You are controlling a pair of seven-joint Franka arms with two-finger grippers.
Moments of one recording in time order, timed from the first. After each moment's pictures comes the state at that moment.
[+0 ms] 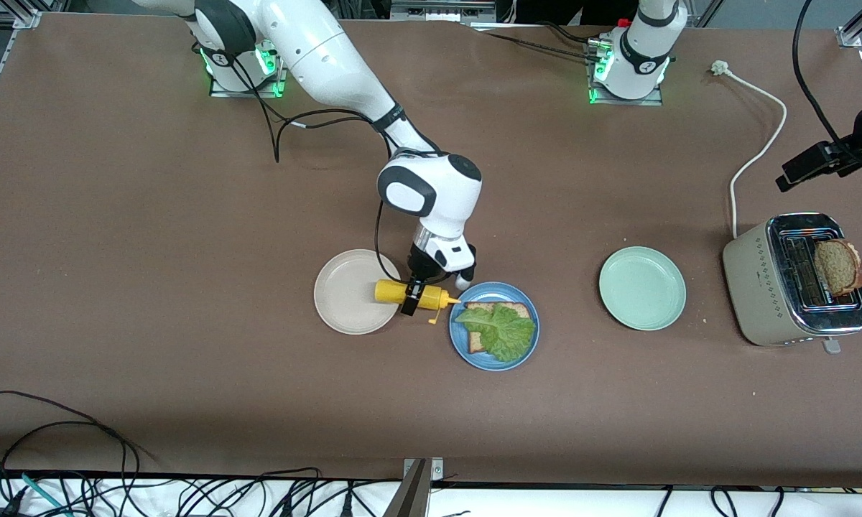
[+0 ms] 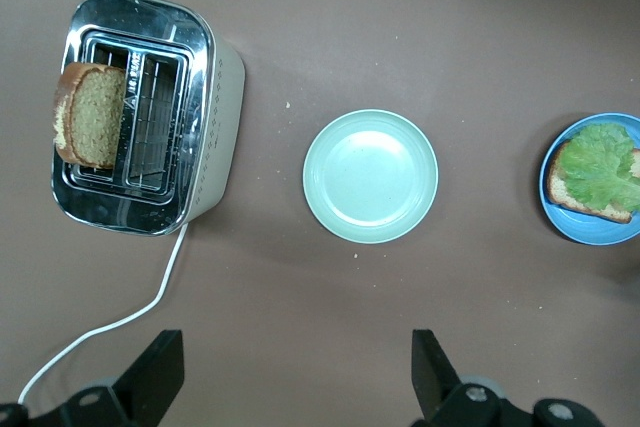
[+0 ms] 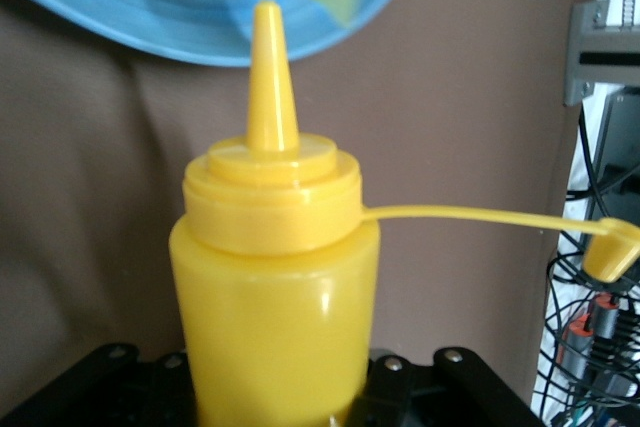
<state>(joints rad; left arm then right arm) 0.05 -0.01 0.00 -1.59 -0.01 1.56 -0.23 0.87 1.03 -0.14 -1.12 -0.66 2.19 -0.13</state>
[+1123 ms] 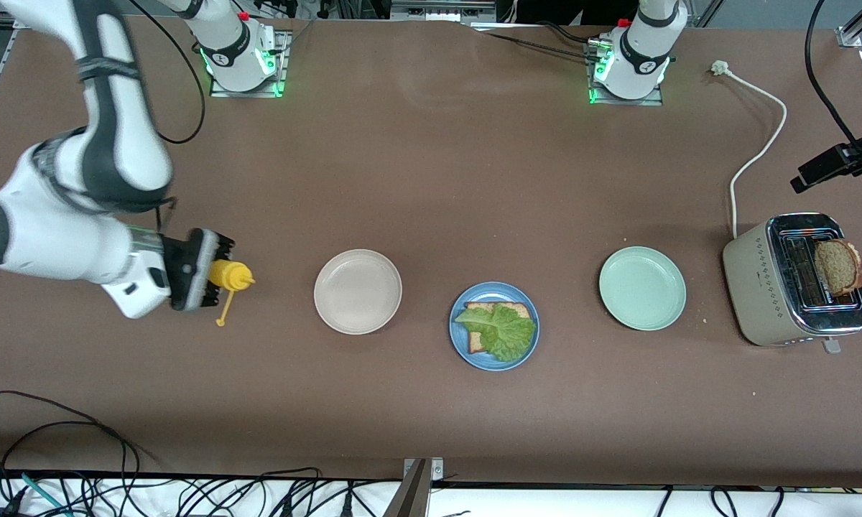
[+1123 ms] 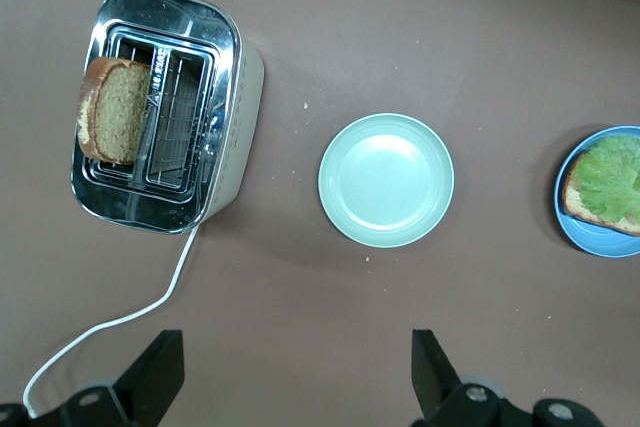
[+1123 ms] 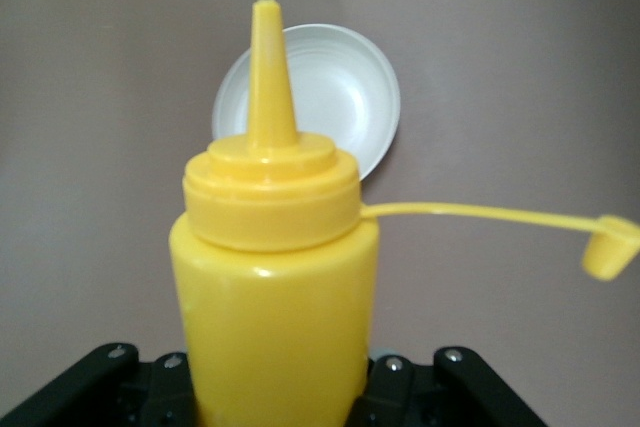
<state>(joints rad) 0.09 0.00 0.01 -1.59 -0.01 1.56 -0.22 0.24 0.45 -0.17 -1.53 0.47 1.83 -1.40</state>
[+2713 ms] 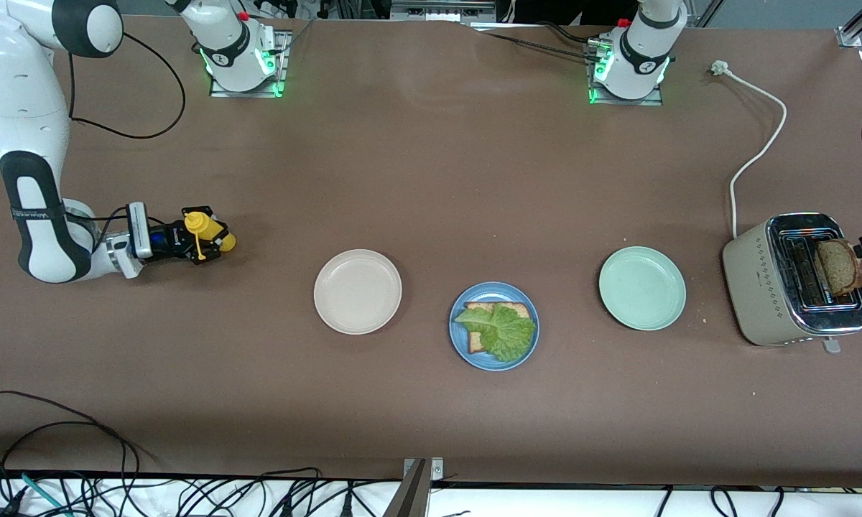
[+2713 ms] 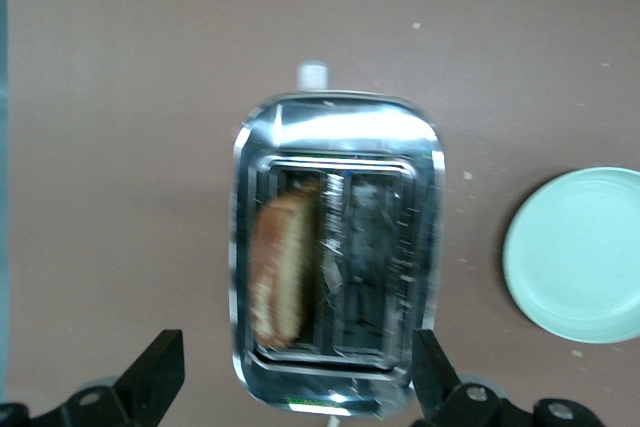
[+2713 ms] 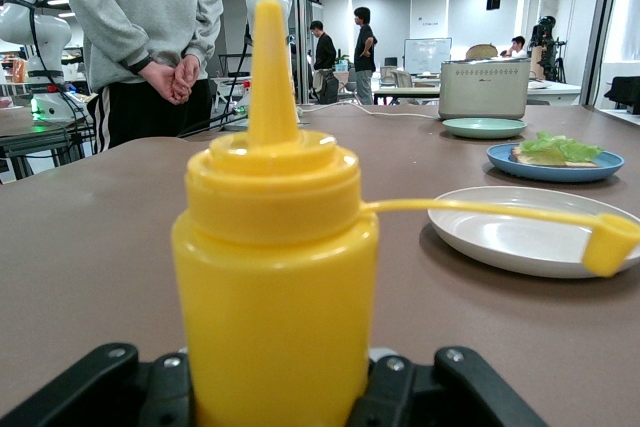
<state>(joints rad) 0.35 0.30 0.01 -1.54 0.08 1.84 0.21 -0.20 0.86 -0.16 -1.70 0.98 1.33 -2.70</state>
